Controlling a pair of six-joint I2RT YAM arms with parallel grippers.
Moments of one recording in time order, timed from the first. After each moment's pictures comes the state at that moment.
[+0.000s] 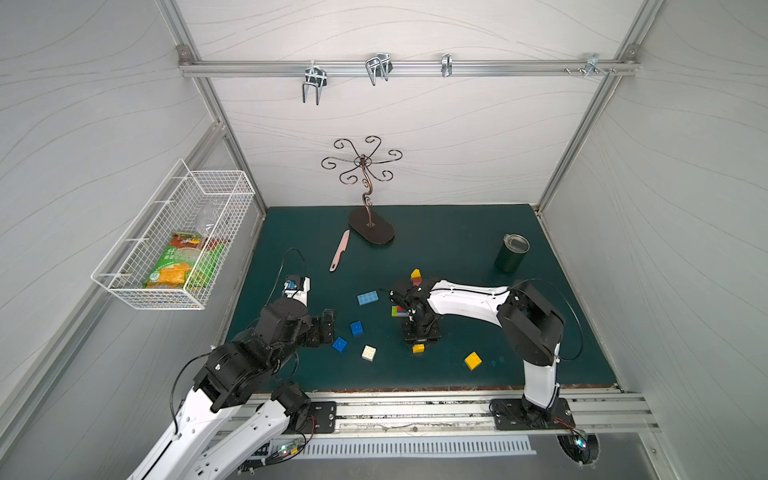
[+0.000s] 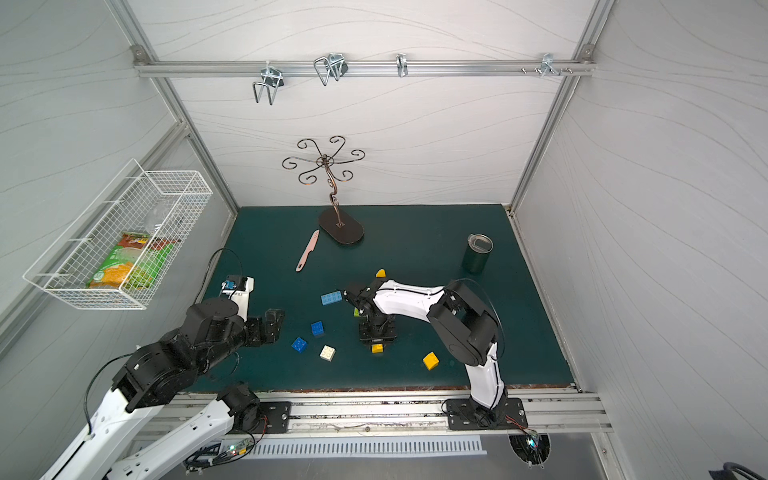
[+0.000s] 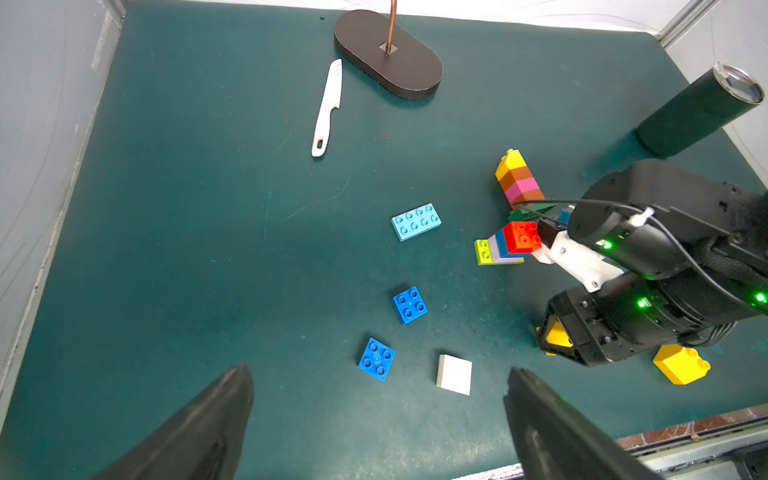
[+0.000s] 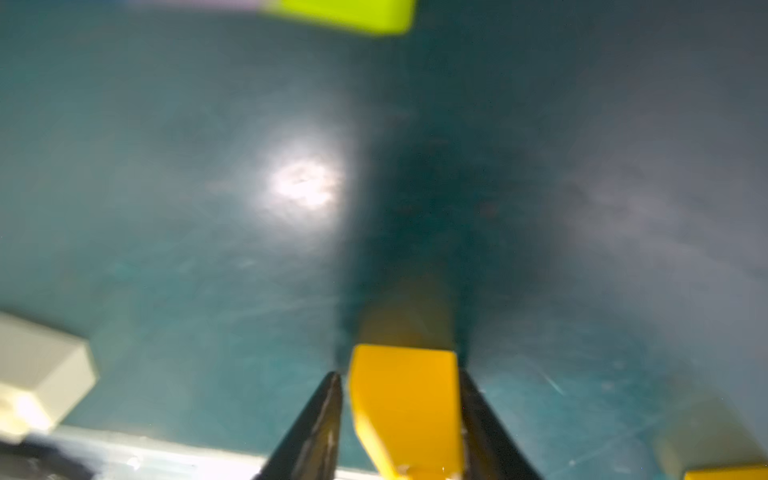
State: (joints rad) left arm -0.61 0.58 0.94 -1.11 -0.31 -0.45; right arm 1.00 1.94 1.30 -0.95 -0.20 0.79
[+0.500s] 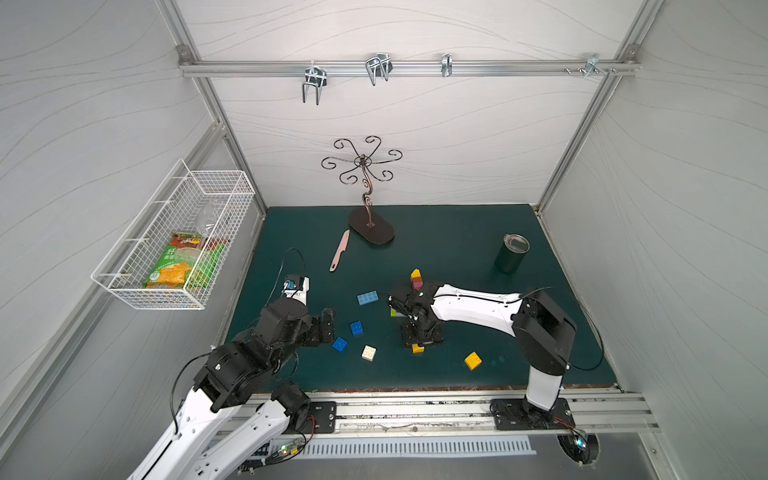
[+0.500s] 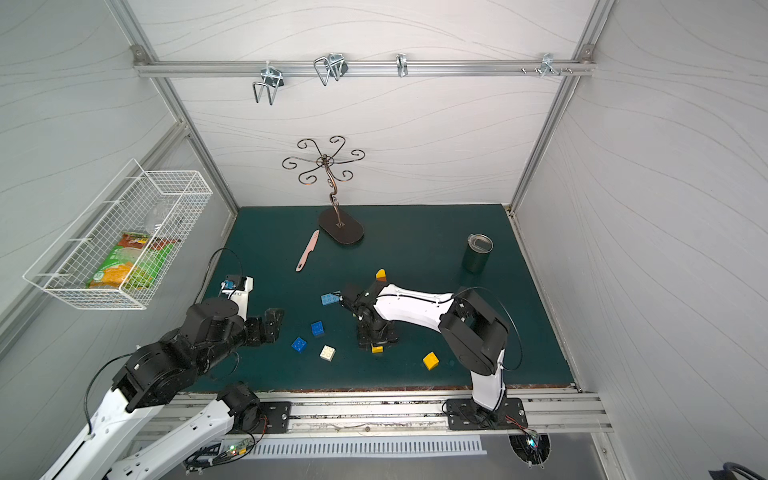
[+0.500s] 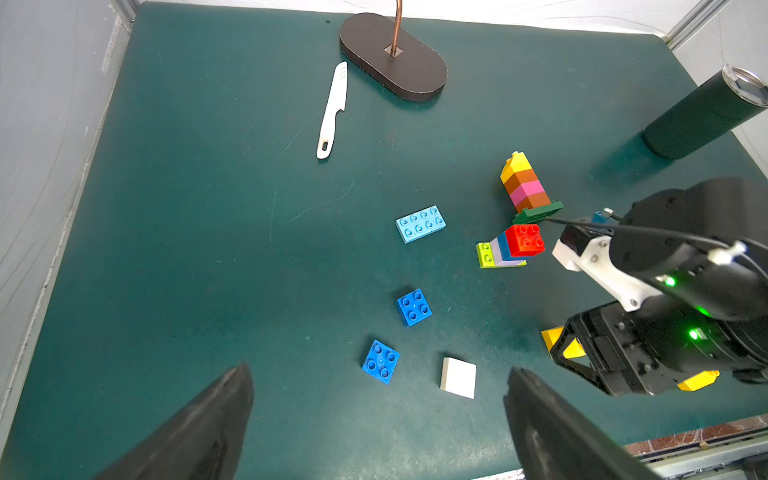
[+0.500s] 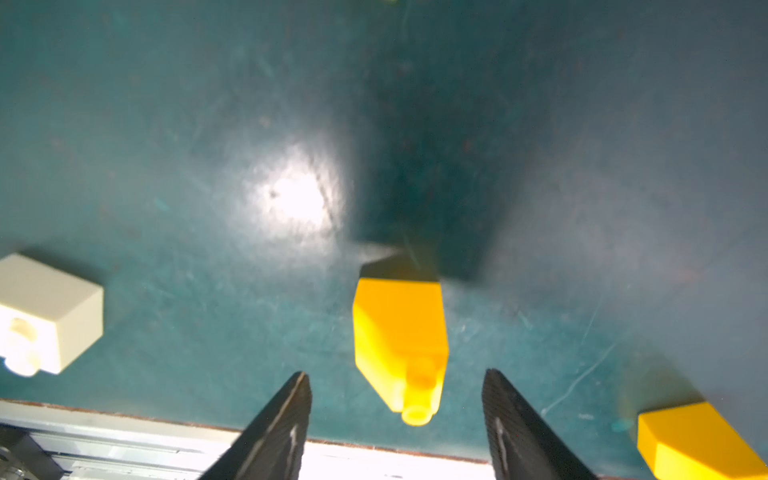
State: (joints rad) left arm -0.61 0.58 0.94 -1.11 -0.32 -0.45; right arm 1.07 1.86 1.29 -1.00 -0.08 0.82
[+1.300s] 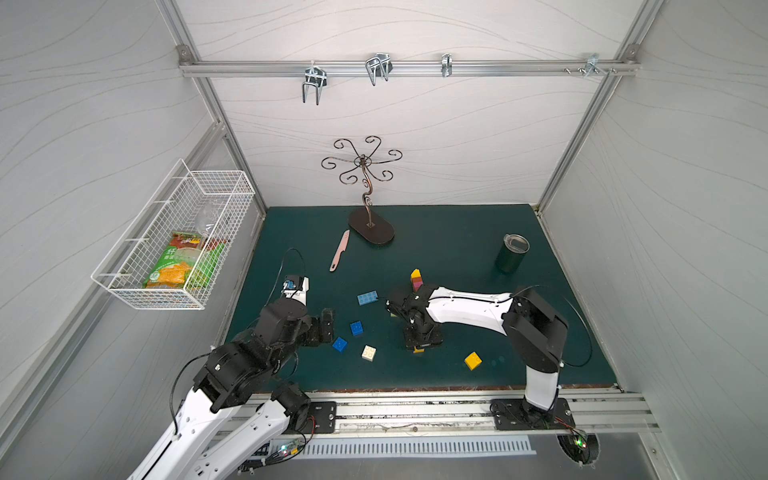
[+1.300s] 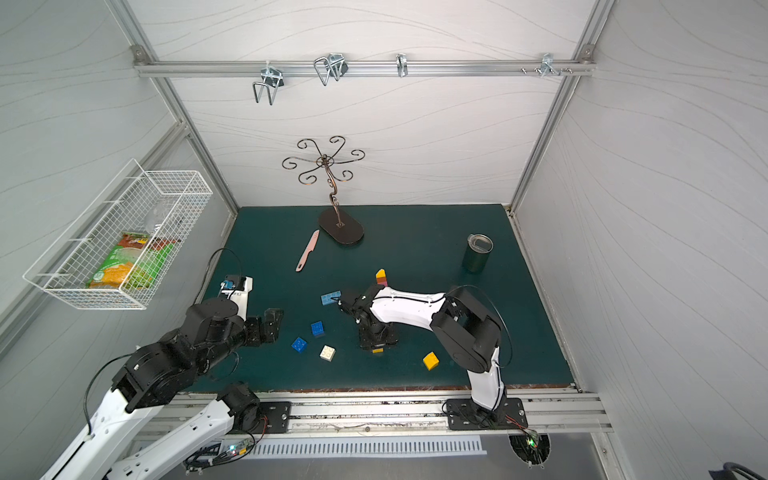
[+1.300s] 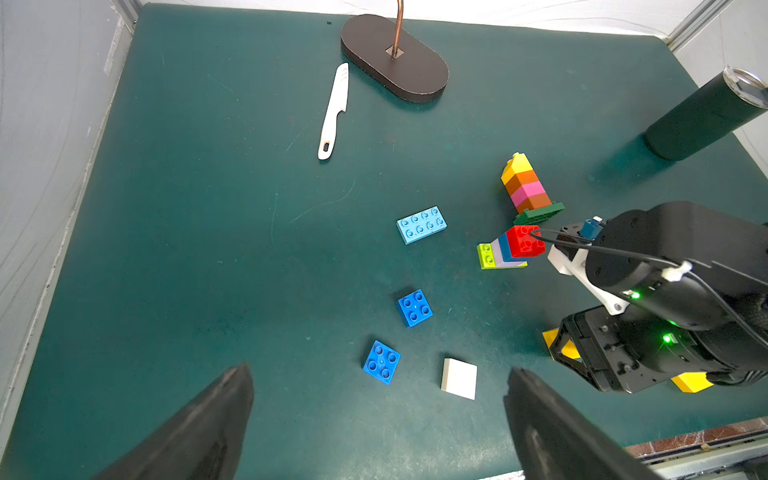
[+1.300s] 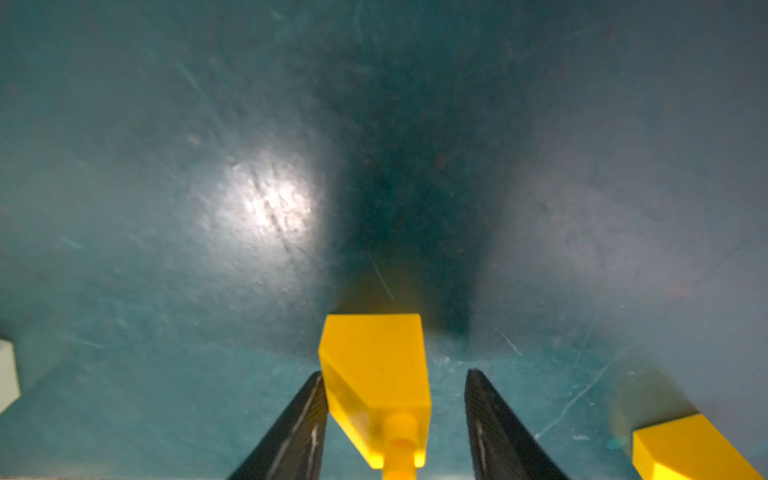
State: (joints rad) left arm -0.61 0.58 0.94 -1.11 -0.33 -0.45; right arm 1.08 1.90 1.29 -0.99 -0.04 0.85
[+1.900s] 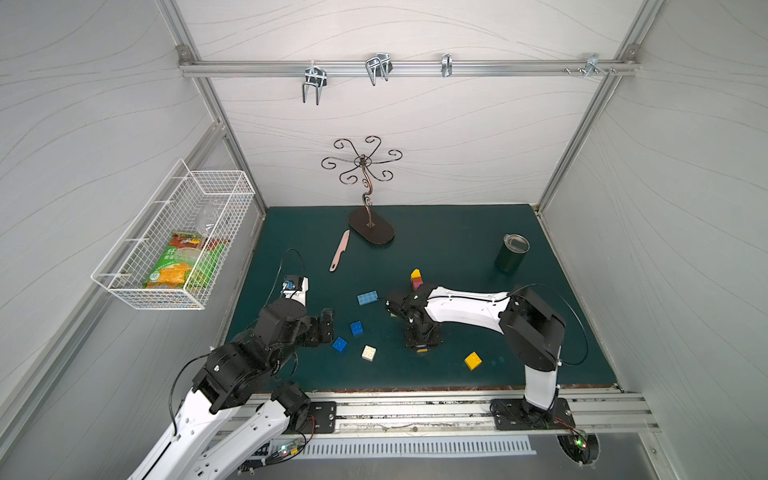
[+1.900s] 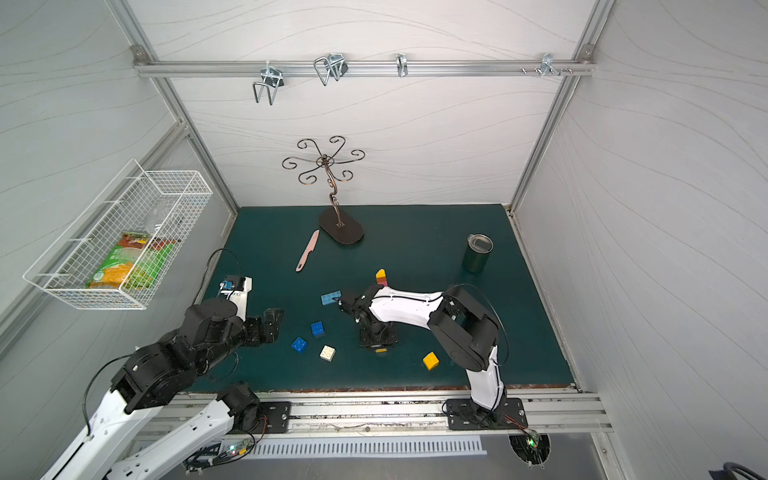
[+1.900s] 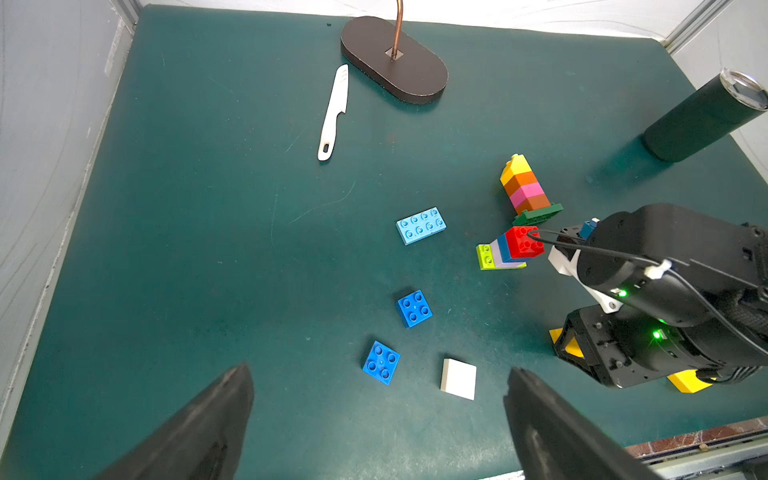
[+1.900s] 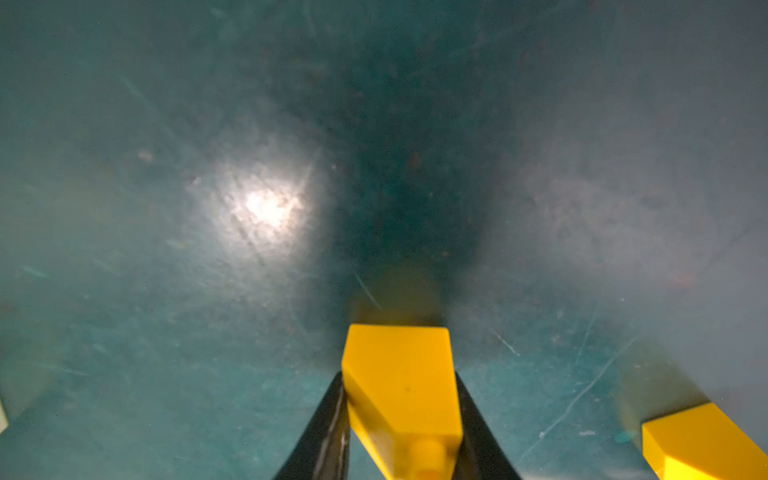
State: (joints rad) left arm -0.61 0.57 0.94 -1.11 -0.33 -0.45; right arm 1.05 1.91 1.29 -1.01 -0.05 0.90
